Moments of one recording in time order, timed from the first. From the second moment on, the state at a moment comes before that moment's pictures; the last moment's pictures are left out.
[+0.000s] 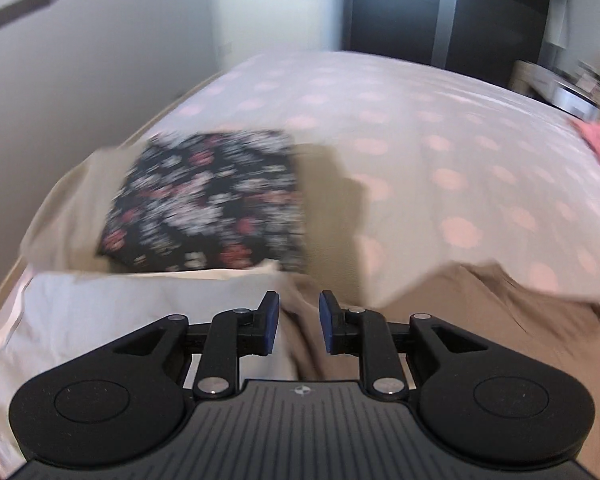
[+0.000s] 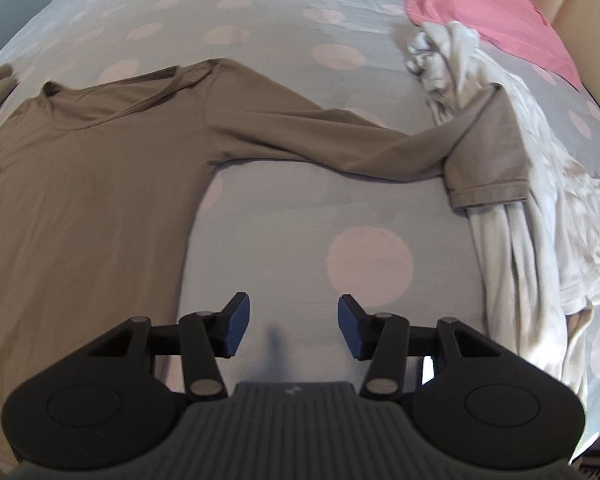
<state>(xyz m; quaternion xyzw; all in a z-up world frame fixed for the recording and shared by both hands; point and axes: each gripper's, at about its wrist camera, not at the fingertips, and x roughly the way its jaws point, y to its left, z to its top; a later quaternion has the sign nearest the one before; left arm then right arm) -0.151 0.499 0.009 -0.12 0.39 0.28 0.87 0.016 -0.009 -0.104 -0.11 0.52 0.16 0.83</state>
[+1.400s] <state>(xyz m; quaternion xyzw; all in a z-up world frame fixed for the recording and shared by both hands) -0.249 0.279 -0.141 0.08 0.60 -0.09 0.79 -0.118 0.006 -0.147 -0.08 0.64 0.27 0.72</state>
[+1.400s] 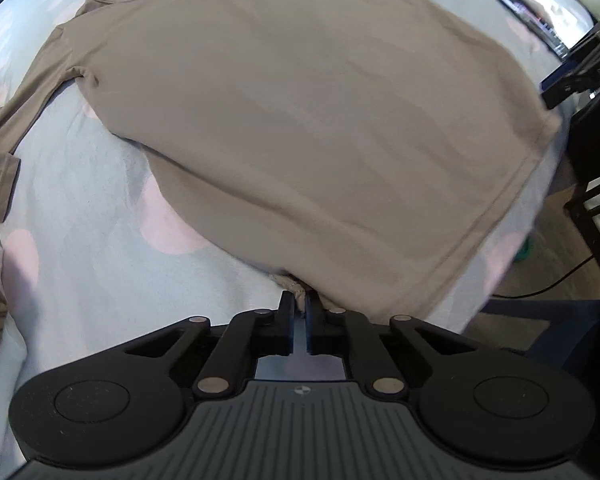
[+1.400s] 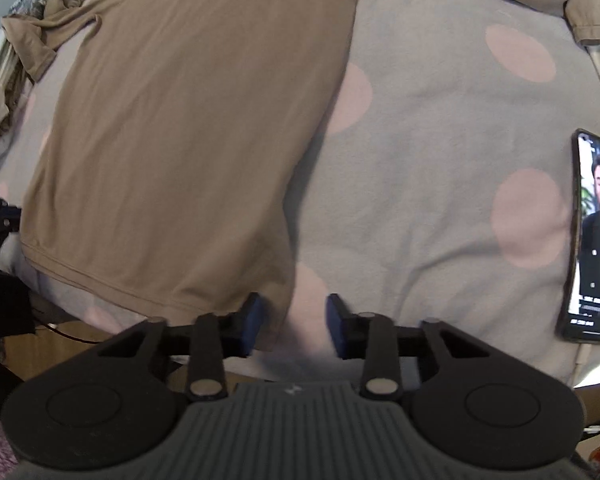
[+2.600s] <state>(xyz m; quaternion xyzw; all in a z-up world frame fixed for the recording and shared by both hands) -0.263 0.383 -0.117 -0.07 0.65 0.15 0.74 -0.118 0.013 -0.147 -0.04 0.65 0.26 0.71</state>
